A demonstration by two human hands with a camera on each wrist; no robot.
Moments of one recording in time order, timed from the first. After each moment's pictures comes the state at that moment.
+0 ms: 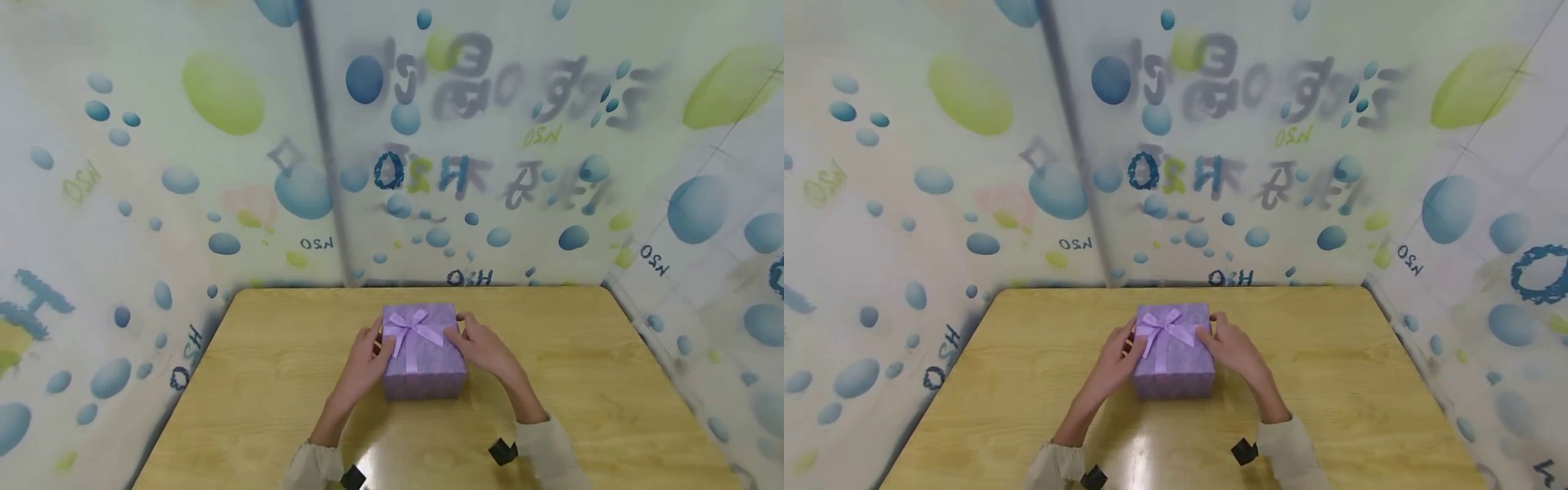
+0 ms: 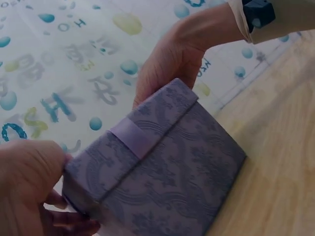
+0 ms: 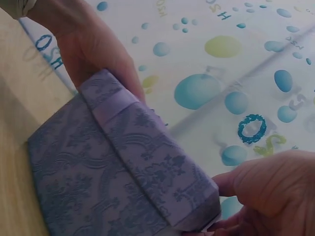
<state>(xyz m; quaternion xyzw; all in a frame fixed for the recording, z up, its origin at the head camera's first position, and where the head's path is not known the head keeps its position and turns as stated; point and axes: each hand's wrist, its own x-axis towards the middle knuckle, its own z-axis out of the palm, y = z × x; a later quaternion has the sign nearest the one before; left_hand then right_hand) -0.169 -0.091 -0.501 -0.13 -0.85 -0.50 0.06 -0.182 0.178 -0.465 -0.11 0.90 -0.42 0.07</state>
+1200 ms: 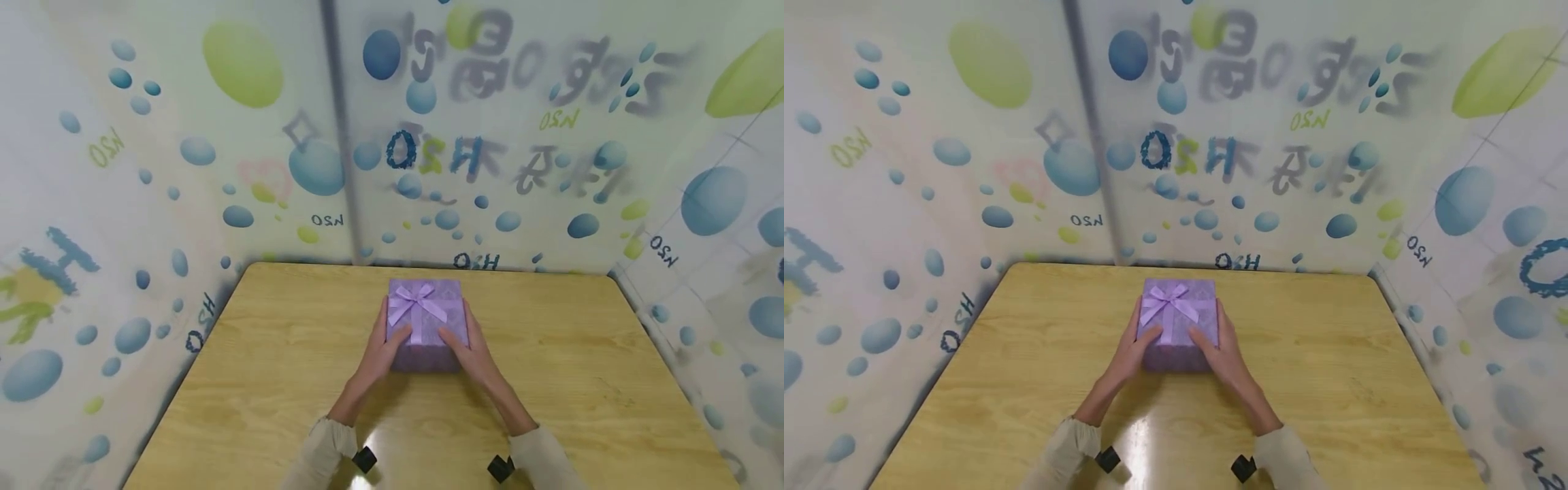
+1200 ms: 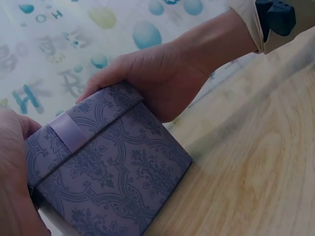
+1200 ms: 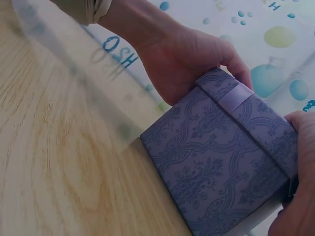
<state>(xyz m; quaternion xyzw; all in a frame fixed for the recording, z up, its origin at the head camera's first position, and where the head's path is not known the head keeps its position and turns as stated) -0.151 -0.064 -0.517 -0.07 -0.76 -0.65 0.04 -0.149 0.150 -0.518 -0.08 0.79 -0.60 -0.01</state>
